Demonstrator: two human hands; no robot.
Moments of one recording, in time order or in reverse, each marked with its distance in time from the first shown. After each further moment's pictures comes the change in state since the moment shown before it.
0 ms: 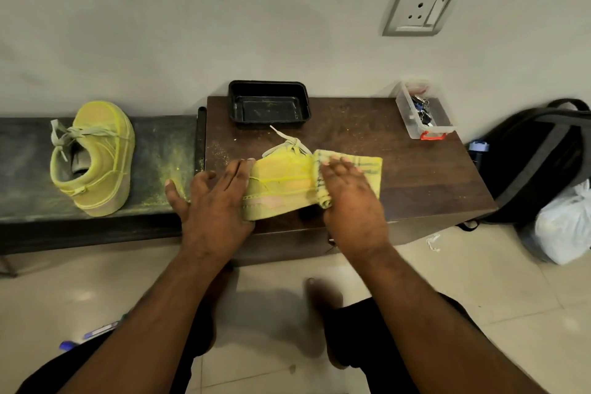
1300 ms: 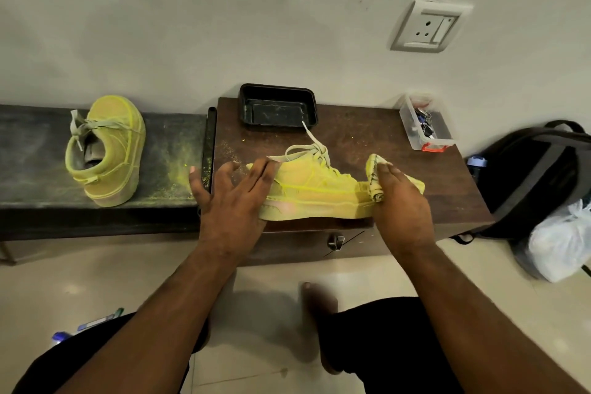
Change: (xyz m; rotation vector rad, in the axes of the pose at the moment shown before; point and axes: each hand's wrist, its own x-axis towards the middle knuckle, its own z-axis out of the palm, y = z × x) left_hand -0.005 0.012 0.003 0.167 0.224 0.152; right_hand -0.003 0.042 -0.026 -0.055 0.004 0.236
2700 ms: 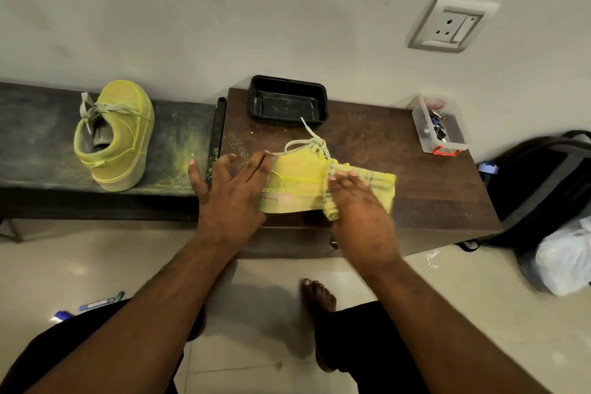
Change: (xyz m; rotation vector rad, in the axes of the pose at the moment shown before) left_hand 0.001 -0.009 0.005 -0.079 -0.099 -0.061; right_hand -0.022 -0.046 0.012 -0.015 -0.135 -0.303
